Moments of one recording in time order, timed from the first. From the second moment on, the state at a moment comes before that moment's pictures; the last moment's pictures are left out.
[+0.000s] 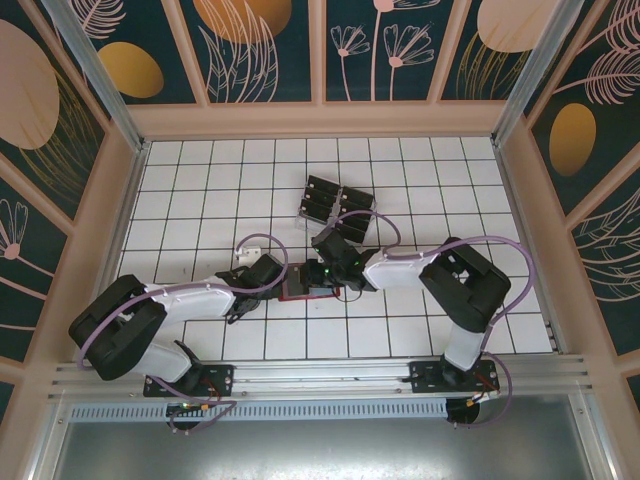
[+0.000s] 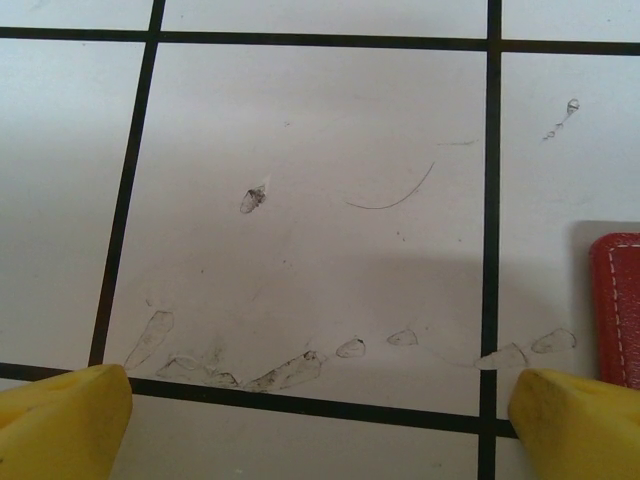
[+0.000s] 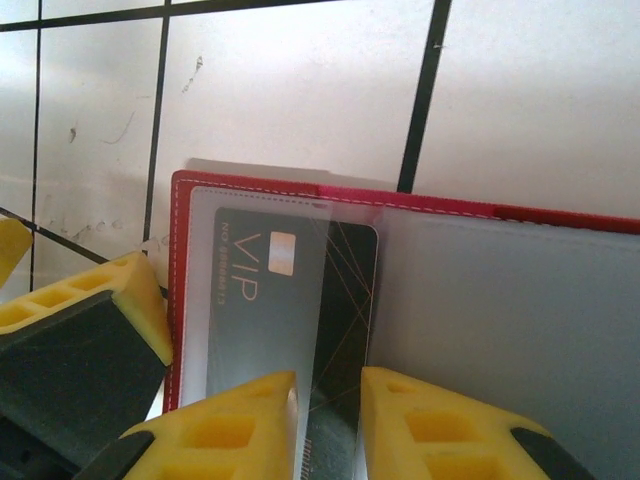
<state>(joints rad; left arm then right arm) -0.78 1.44 0.53 -0.25 -0.50 -0.77 0.91 1.78 0.88 0.02 -0.18 0.81</state>
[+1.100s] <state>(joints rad) -0.78 1.35 0.54 -0.32 -0.53 -0.77 0.93 1.69 0.91 0.02 -0.20 0.81</state>
